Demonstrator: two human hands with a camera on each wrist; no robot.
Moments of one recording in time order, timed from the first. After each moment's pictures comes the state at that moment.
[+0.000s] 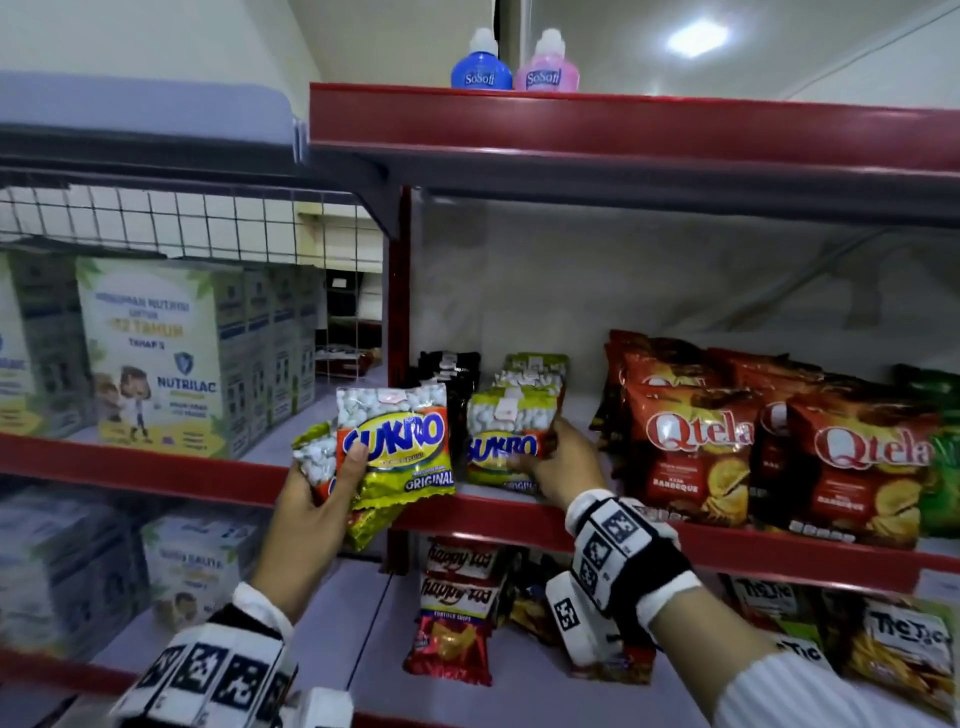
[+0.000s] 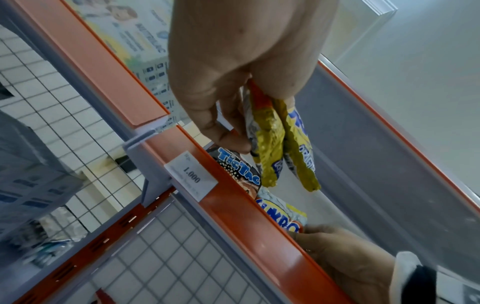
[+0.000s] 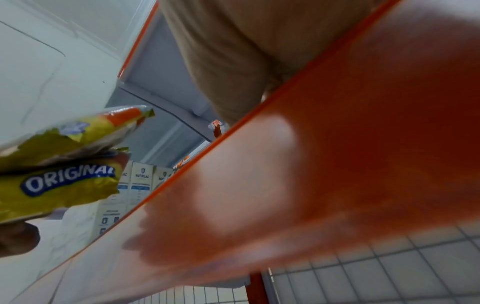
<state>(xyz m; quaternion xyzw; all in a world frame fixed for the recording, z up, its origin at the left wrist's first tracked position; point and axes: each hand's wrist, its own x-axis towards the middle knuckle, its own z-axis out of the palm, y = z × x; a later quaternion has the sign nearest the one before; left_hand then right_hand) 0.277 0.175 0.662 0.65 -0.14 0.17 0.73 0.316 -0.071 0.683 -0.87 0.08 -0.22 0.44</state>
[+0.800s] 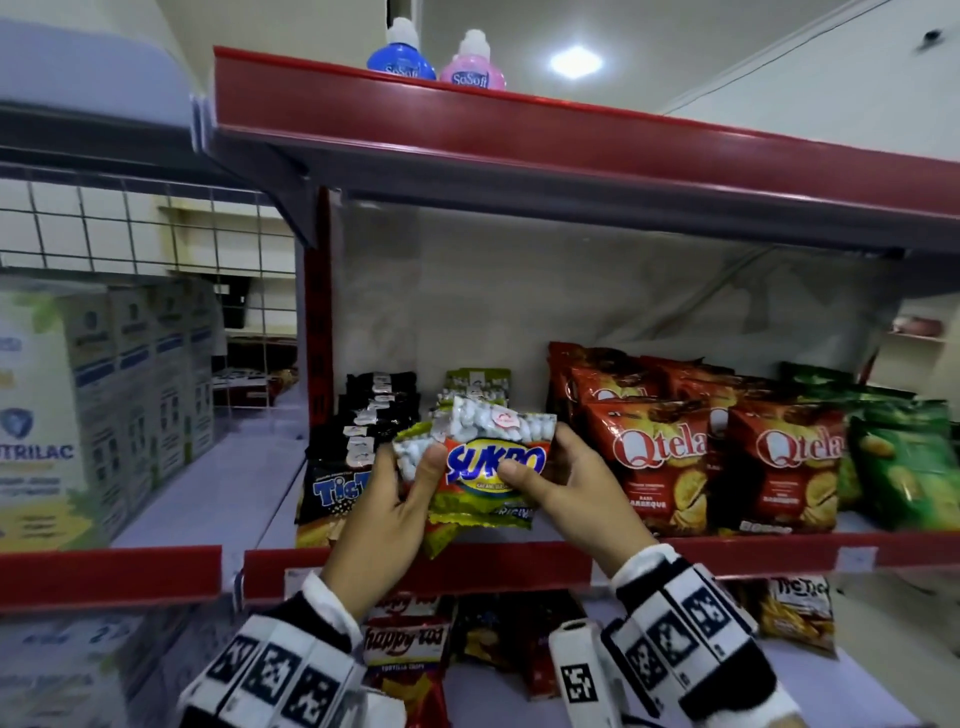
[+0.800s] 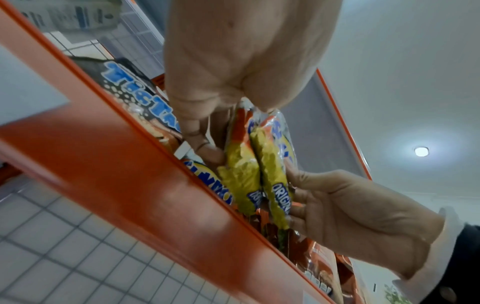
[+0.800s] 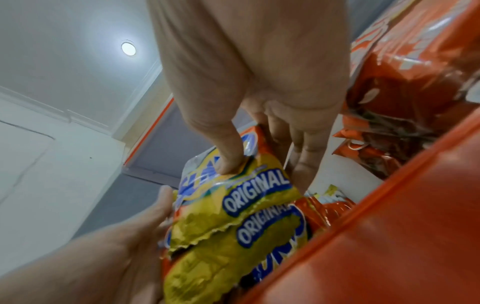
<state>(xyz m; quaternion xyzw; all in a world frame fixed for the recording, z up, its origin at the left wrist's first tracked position) 0.322 0.106 0.692 0.72 -0.28 0.07 0.64 0.266 -0.068 0.715 -0.80 0.02 -0.26 0.54</state>
